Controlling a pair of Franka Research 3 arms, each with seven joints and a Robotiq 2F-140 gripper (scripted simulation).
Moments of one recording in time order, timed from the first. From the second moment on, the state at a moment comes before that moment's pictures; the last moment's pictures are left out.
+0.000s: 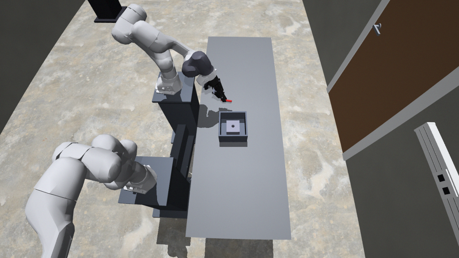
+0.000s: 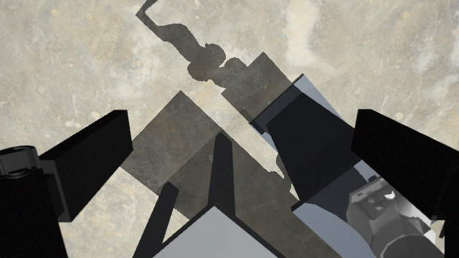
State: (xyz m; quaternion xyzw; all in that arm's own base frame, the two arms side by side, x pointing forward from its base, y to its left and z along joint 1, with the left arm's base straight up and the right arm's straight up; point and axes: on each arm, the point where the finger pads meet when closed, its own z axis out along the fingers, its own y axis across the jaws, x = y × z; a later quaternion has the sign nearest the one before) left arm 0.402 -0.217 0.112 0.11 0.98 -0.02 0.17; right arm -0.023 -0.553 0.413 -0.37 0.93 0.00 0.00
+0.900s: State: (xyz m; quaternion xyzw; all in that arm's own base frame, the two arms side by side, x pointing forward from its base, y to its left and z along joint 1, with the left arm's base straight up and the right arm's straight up) left arm 0.405 -0.217 0.113 0.06 0.98 0.00 0.18; right arm -0.023 -0.553 0.413 -0.37 0.93 0.00 0.00
